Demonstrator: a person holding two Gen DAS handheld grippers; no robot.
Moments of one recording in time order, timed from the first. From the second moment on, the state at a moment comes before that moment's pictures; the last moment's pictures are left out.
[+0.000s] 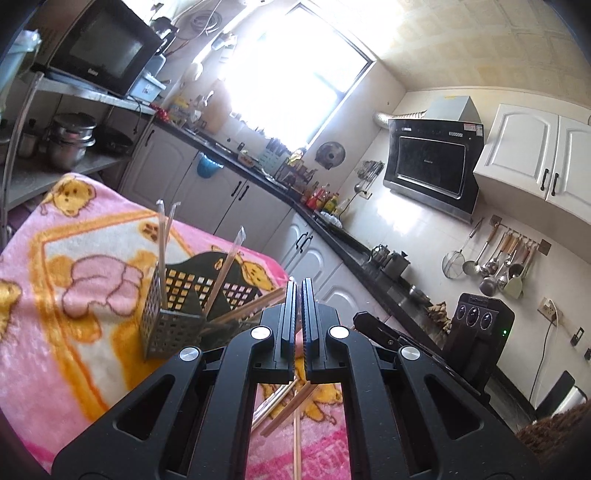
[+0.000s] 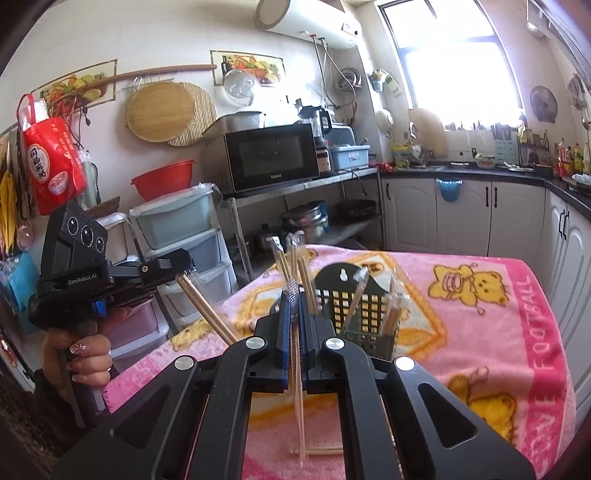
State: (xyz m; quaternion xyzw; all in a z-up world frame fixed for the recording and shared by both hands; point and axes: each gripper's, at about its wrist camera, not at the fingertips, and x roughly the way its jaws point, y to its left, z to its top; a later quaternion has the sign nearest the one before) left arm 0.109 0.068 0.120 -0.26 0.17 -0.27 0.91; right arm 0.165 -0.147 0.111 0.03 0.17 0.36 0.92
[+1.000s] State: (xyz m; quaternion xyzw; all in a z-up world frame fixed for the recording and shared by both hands) left arm 0.115 0.071 0.210 -0.19 0.06 -0.26 0.94; right arm 0.186 -0.146 0.200 0.03 0.05 0.35 0.94
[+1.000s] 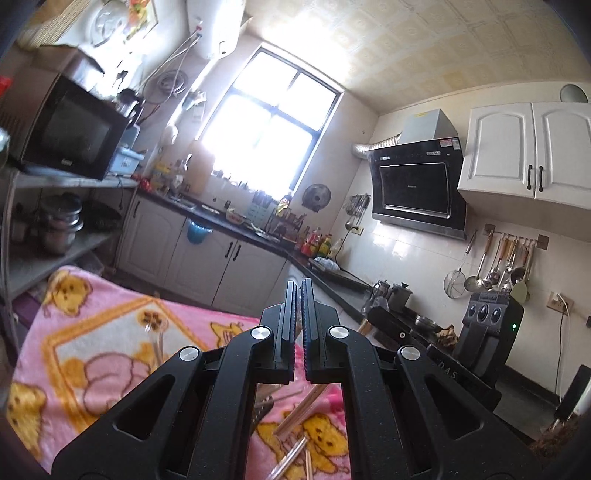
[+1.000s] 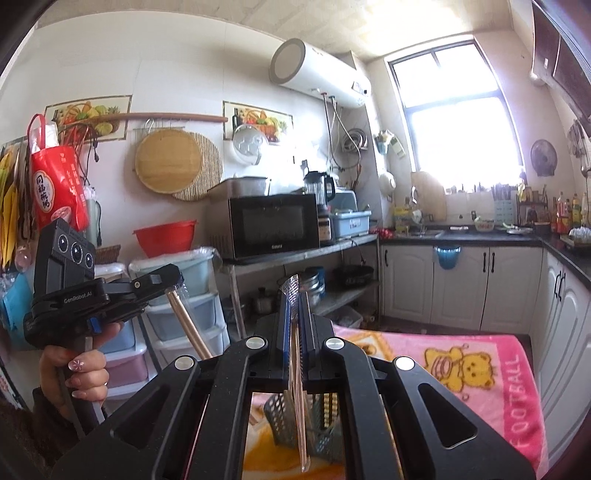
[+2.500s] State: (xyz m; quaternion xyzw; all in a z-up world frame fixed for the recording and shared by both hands) left arm 0.207 0.066 0.168 -0.17 0.11 -0.20 0.96; right arm 0.283 -0.143 0.165 0.05 0.08 0.27 0.96
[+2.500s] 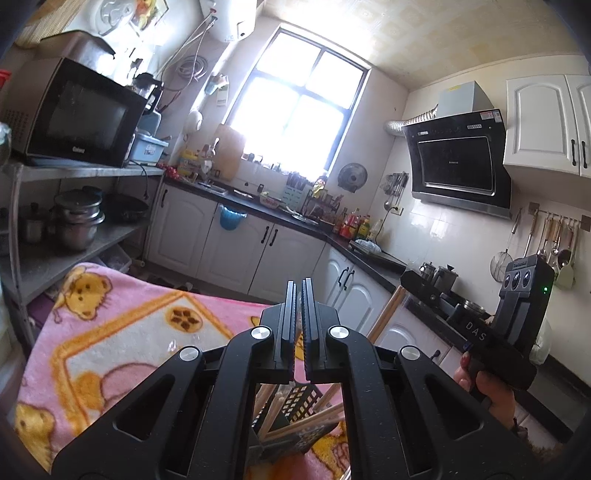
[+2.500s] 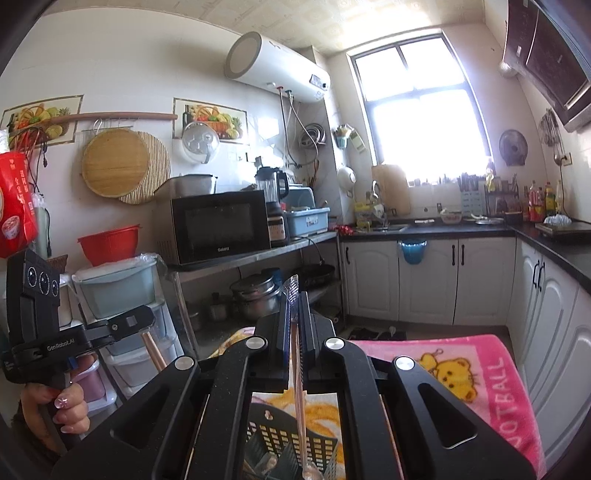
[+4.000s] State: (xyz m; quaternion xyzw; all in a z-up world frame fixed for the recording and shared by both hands) left arm 0.207 0.050 0.106 -0.15 0.22 -0.16 0.95; right arm 0.266 -0.160 0.103 0.08 0.20 0.25 0.95
